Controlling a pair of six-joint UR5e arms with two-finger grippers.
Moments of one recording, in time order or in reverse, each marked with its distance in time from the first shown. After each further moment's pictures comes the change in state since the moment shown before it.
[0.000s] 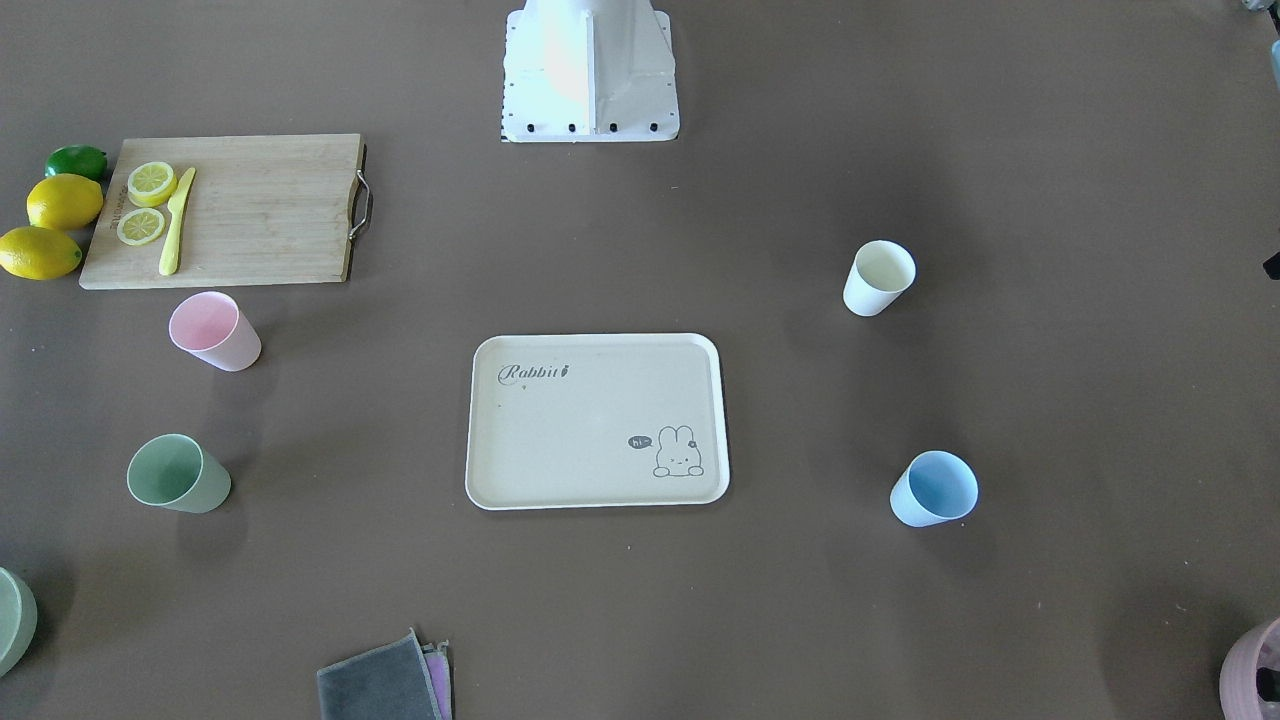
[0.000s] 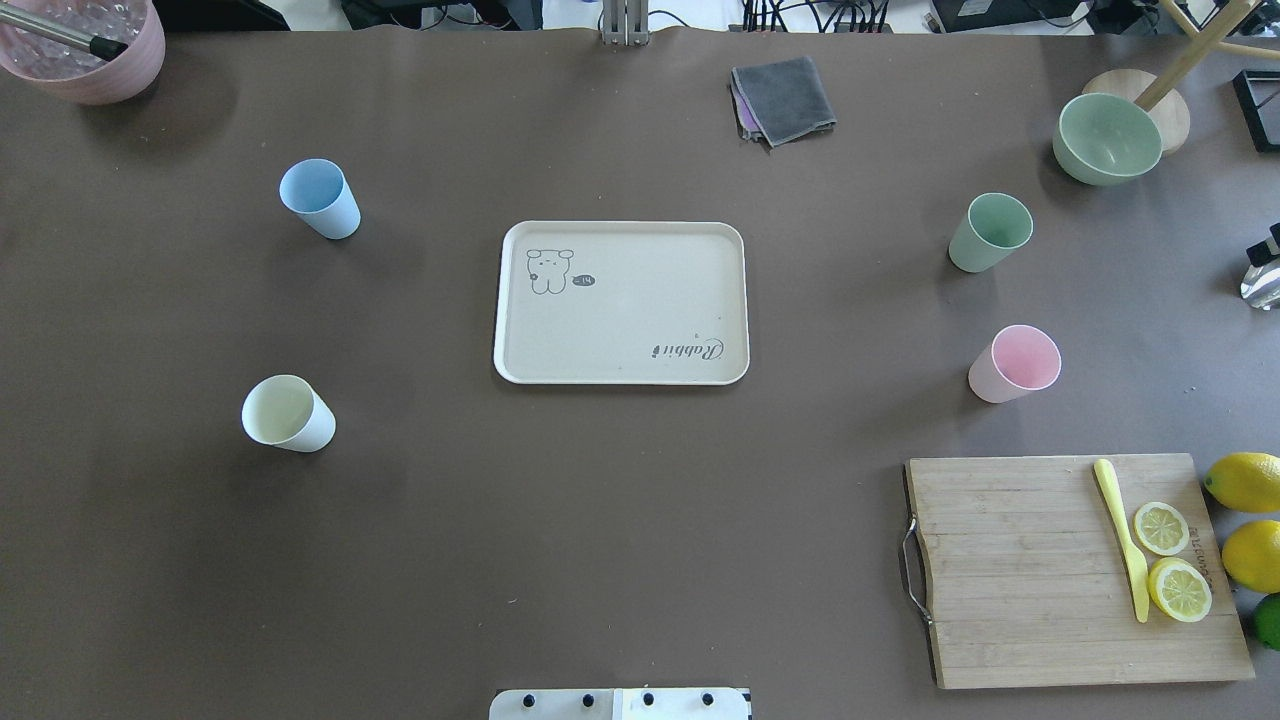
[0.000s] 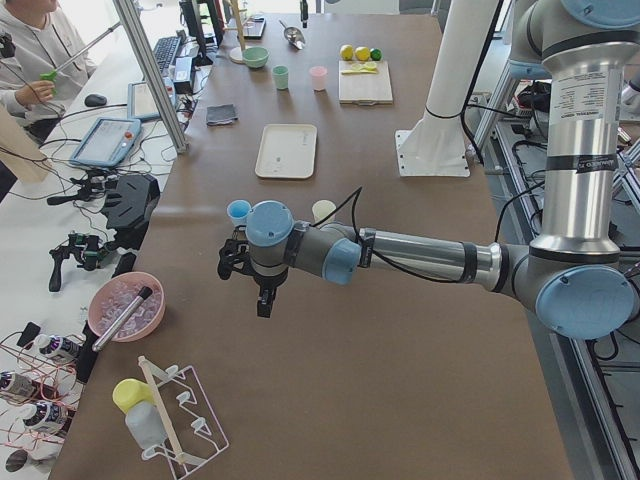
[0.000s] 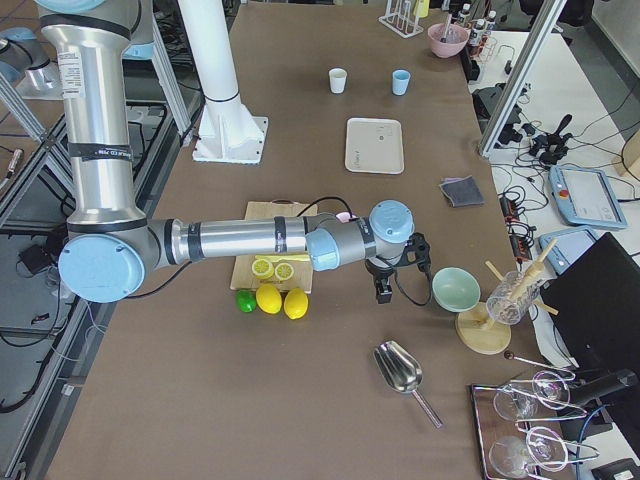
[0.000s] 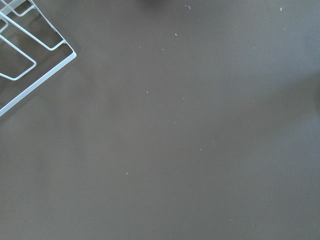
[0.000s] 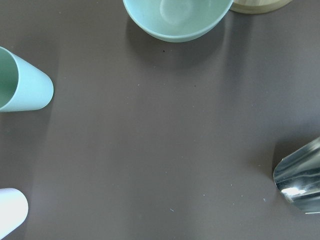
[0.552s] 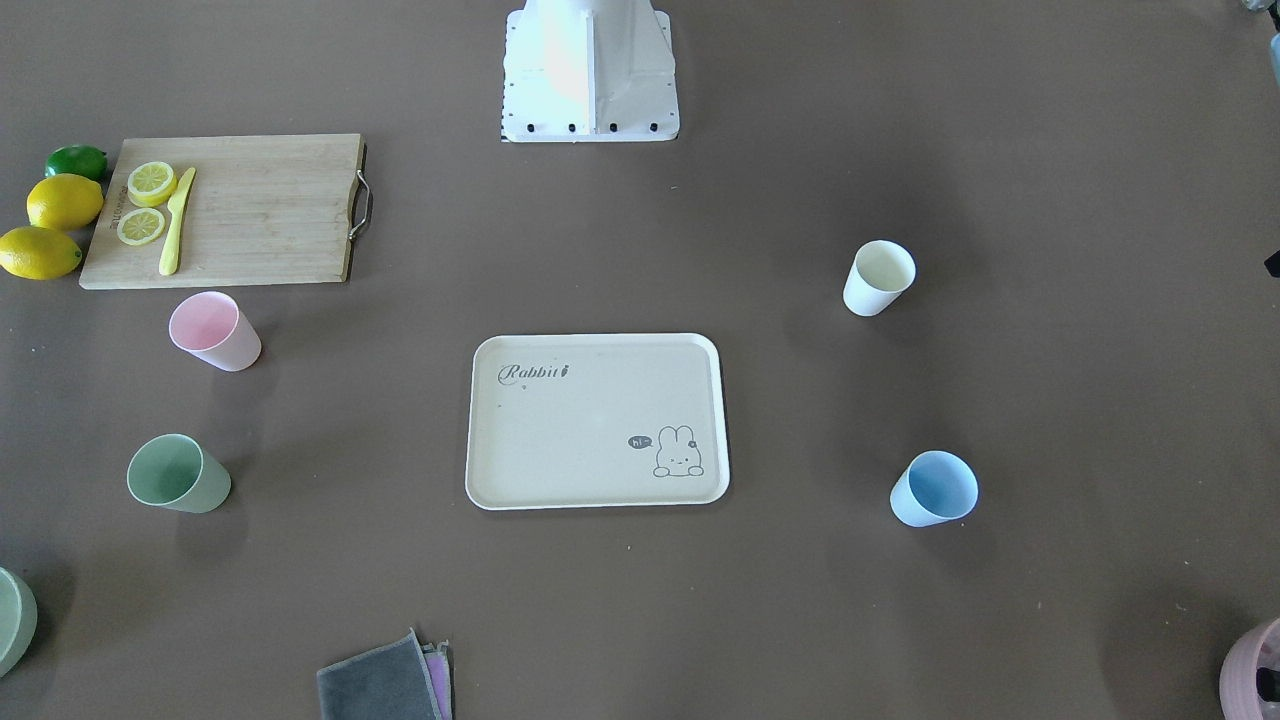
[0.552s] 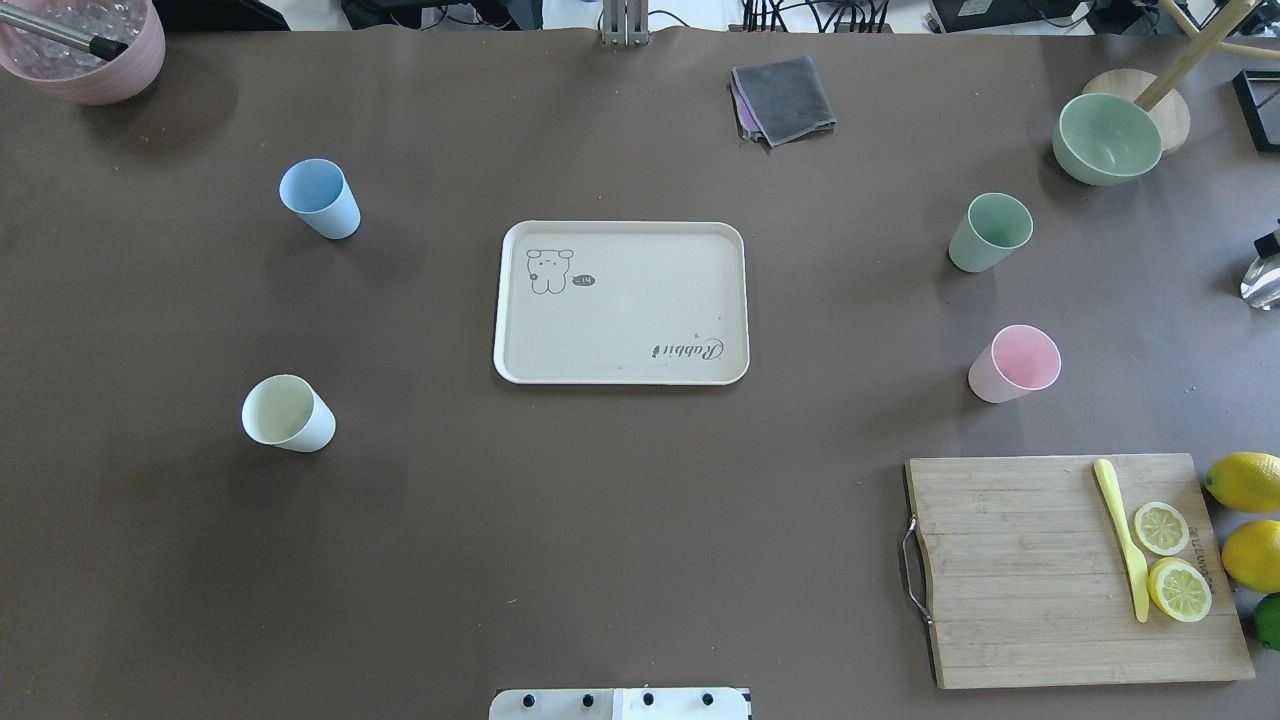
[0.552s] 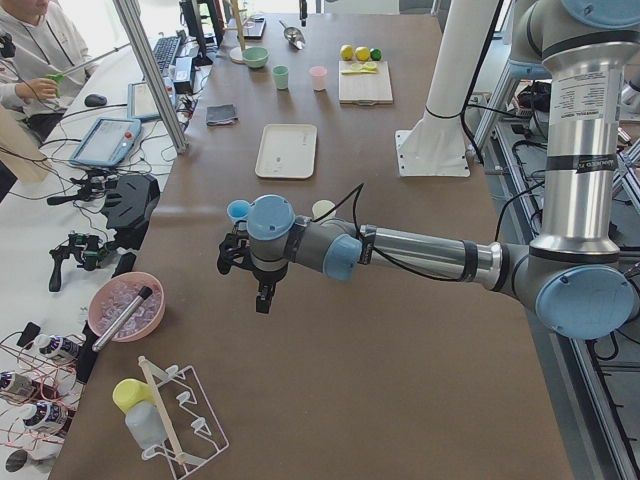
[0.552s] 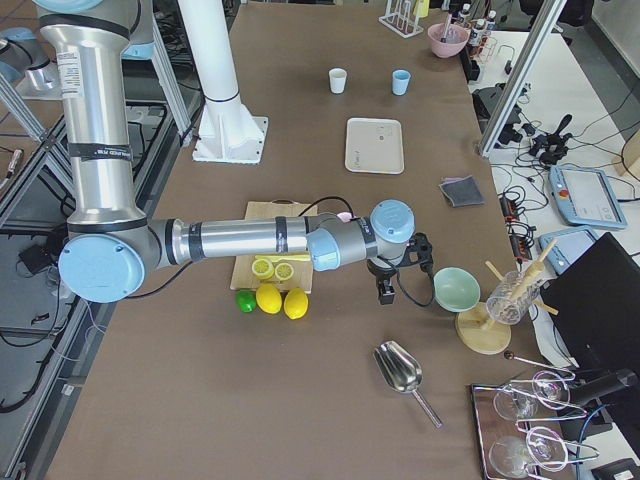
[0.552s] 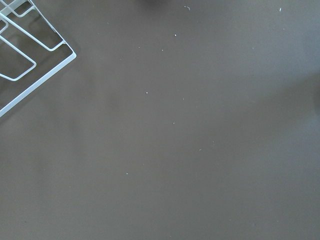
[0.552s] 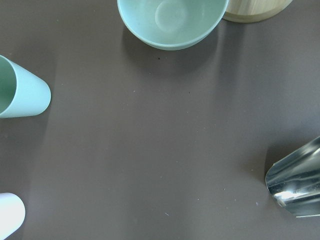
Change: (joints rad) left arm 0.000 0.000 -0.020 0.003 0.008 -0.001; right arm 0.015 0.005 0.003 0.001 -0.008 -0.002
